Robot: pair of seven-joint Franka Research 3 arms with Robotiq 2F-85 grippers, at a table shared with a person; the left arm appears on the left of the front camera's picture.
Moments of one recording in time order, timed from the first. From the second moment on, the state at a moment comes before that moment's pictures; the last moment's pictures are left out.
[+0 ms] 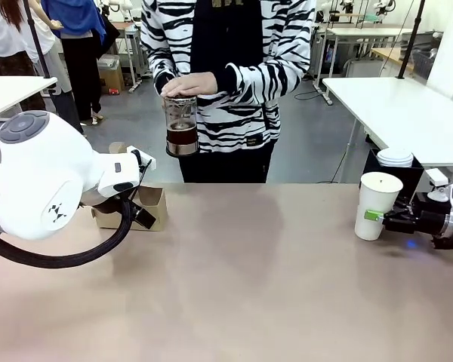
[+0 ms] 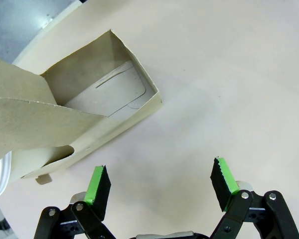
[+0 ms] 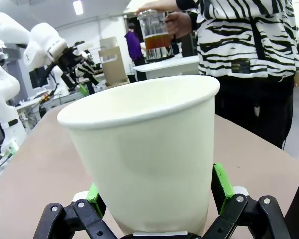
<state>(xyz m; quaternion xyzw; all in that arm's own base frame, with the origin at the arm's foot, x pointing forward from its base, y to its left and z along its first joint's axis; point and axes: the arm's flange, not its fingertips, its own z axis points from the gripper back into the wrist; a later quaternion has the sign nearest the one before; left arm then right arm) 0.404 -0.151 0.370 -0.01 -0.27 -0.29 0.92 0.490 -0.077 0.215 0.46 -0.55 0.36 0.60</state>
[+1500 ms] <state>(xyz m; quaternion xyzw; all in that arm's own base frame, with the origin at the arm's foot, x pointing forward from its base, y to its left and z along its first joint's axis) 0.404 -0.151 0.370 -0.01 -0.27 -0.29 0.92 0.528 0.024 0.276 0.45 -0.56 0.38 0.58</state>
